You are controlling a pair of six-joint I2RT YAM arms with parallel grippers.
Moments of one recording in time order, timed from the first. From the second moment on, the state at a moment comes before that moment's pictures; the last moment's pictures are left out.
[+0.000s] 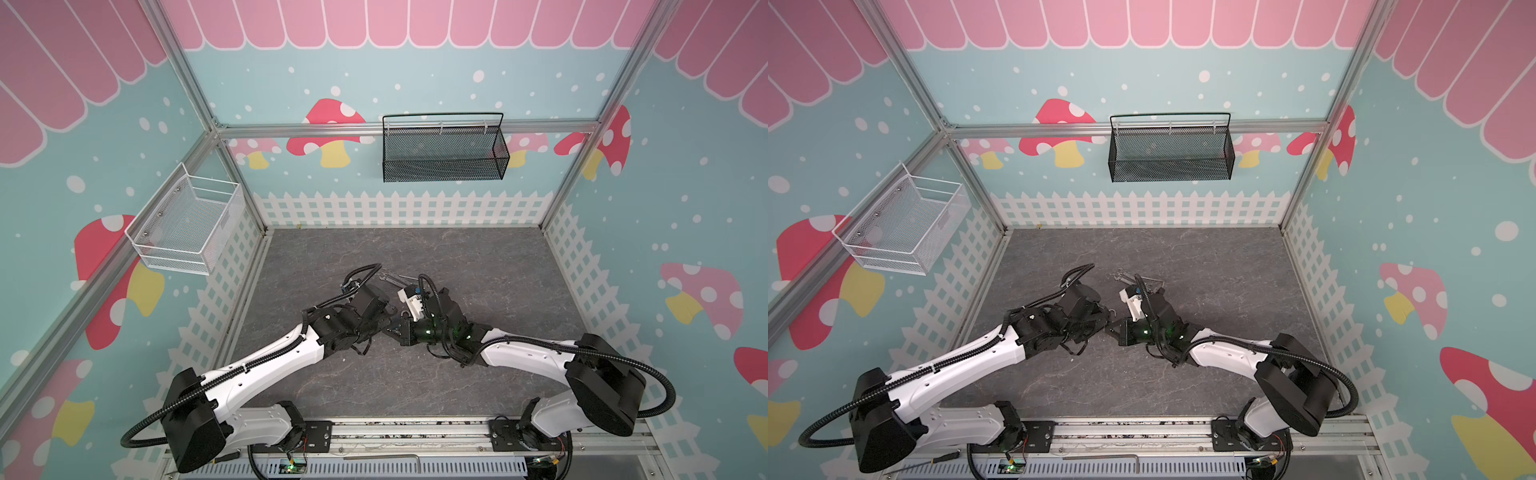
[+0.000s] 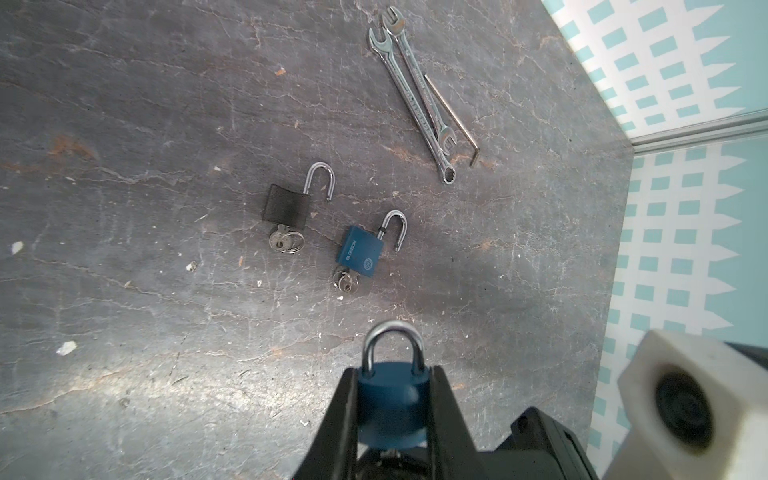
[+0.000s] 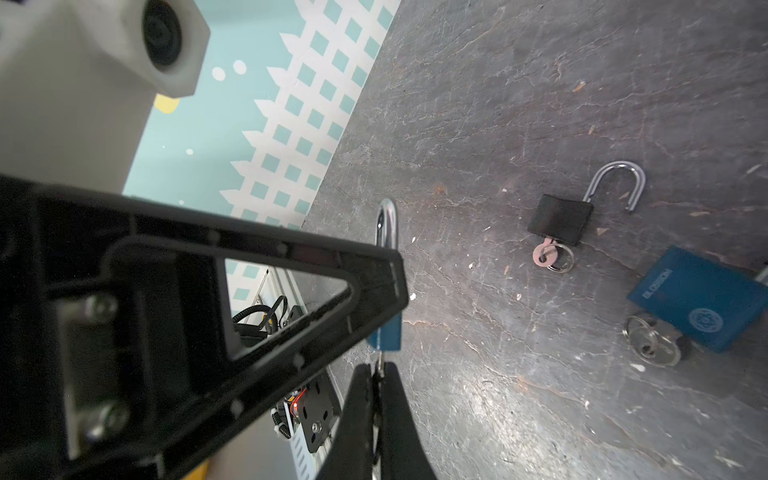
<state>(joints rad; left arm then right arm) -0.83 1.25 0.99 -0.62 -0.21 -1.25 0.87 1.46 0.75 0.29 -0.39 0.76</state>
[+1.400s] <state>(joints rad) -0.77 1.22 1.01 -0.56 -0.30 -1.25 0.81 1.42 0.76 0.32 -0.42 0.67</state>
